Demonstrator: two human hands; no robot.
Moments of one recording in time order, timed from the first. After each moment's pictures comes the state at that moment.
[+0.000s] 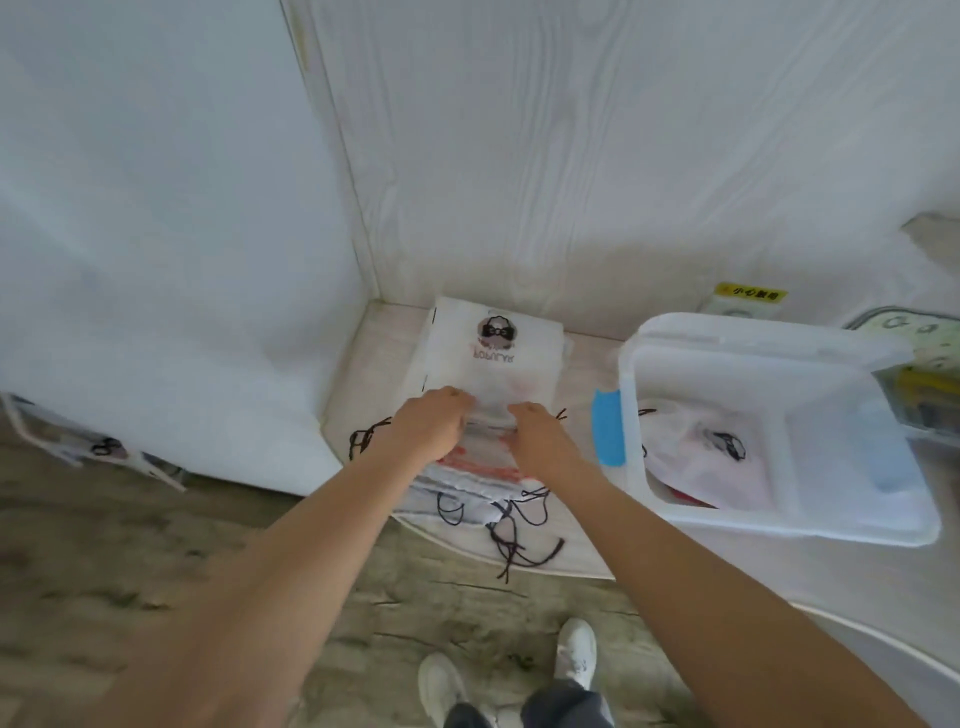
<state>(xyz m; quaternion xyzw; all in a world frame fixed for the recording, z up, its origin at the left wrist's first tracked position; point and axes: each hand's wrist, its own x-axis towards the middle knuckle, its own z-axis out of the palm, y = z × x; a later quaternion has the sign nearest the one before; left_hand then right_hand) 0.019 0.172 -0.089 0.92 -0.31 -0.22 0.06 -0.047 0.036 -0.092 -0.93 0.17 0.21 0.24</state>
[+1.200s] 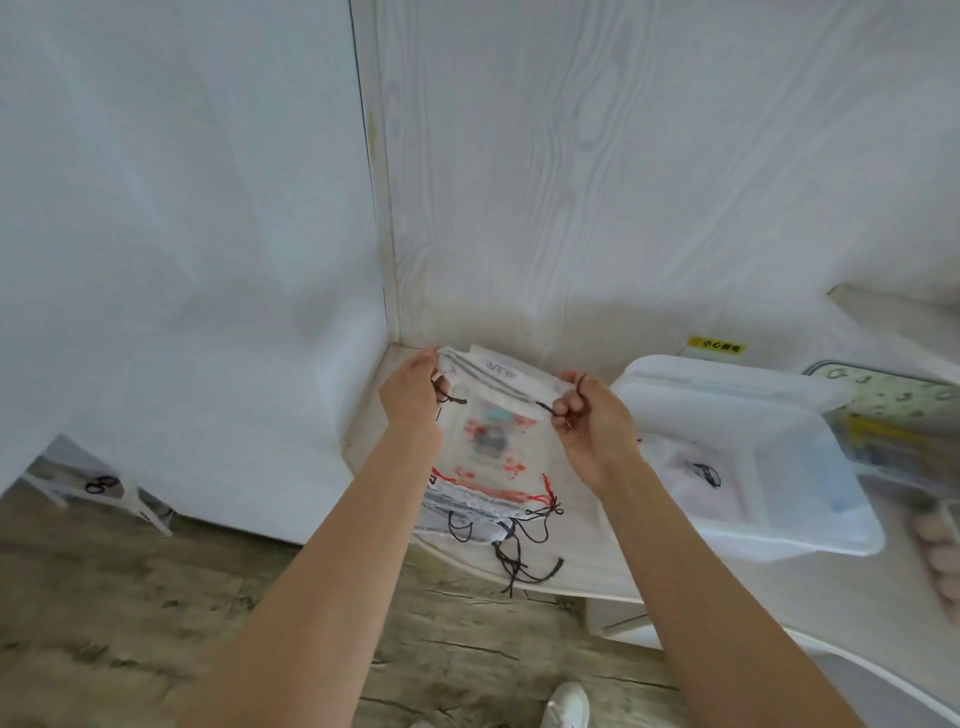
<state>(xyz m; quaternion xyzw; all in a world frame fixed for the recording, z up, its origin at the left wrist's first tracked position) 0.005 0.184 0.007 0.51 0.23 -0.10 0.82 -0.078 0.037 0.011 -0.42 0.28 -0.12 0.86</state>
